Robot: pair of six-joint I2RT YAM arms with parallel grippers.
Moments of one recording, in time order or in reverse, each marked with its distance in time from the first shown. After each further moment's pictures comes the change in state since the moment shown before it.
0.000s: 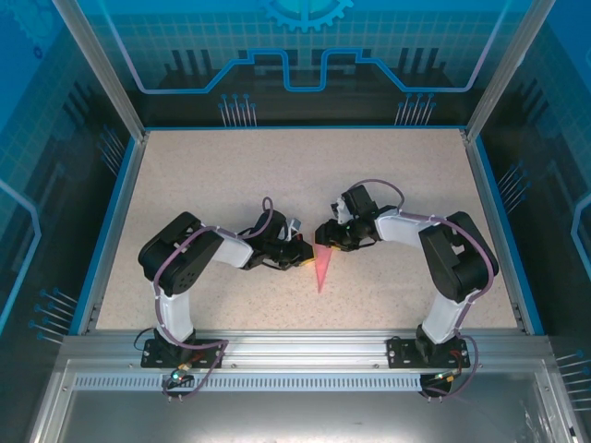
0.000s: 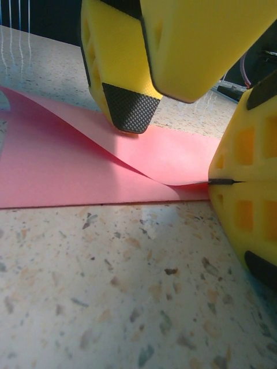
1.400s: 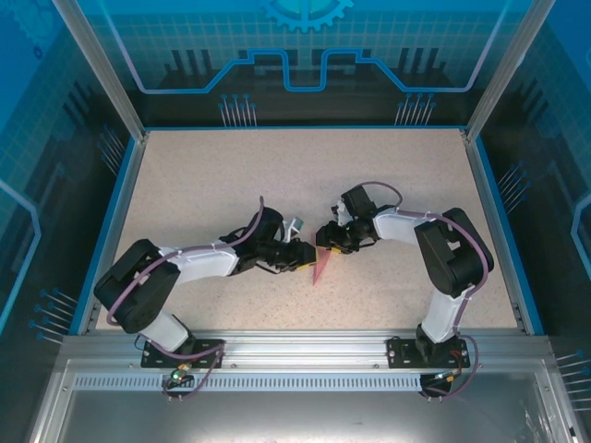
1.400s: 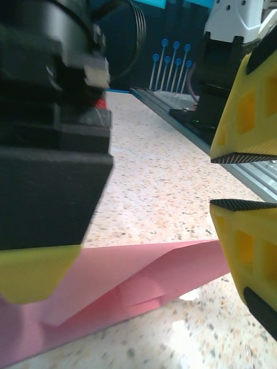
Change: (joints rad) left arm -0.084 -0.319 -0.031 -0.253 0.021 0.048; right arm -0.008 0.043 0.013 -0.025 -0.015 0.005
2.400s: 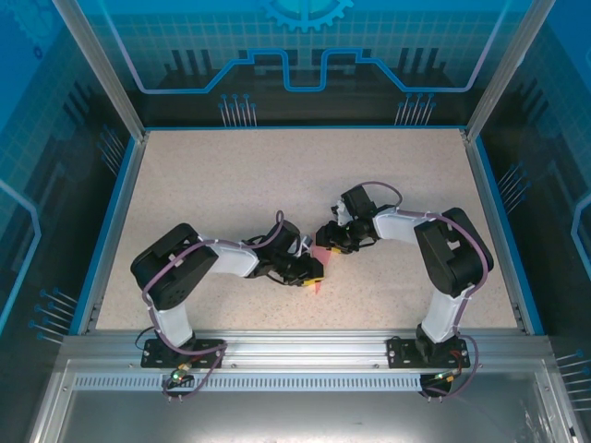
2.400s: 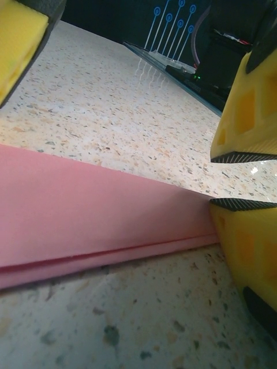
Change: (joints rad) left arm -0.064 0.217 0.032 0.034 -0.006 -0.052; right arm 0.000 0.003 0.003 0.000 -0.008 0.000
